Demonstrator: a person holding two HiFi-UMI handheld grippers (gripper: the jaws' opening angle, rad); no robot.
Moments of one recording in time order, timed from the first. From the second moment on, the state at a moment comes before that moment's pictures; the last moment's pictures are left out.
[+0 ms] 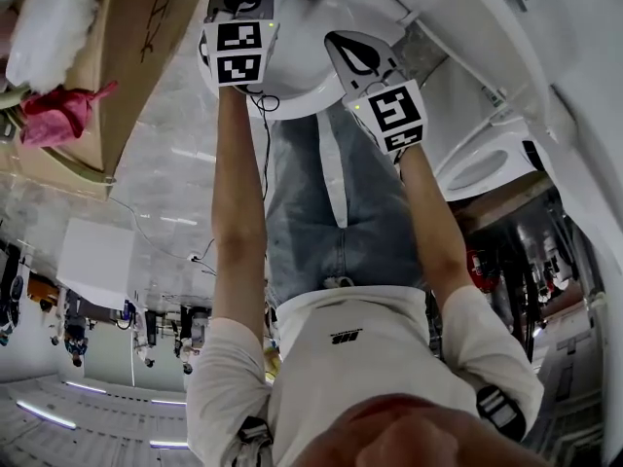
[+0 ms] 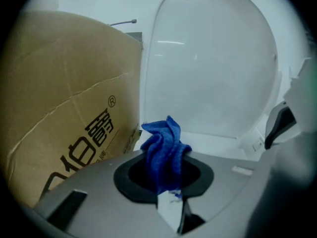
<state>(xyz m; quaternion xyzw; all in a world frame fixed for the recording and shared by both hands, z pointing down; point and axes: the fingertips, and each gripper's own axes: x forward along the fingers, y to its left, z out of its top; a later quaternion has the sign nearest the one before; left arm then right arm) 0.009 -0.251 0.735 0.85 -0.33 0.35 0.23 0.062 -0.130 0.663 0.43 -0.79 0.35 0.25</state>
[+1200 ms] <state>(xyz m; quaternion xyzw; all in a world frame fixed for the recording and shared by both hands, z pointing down) -0.050 -0.154 0.273 0.91 -0.34 0.19 0.11 0.066 -0.079 0.266 0.55 -0.80 0.14 0.20</state>
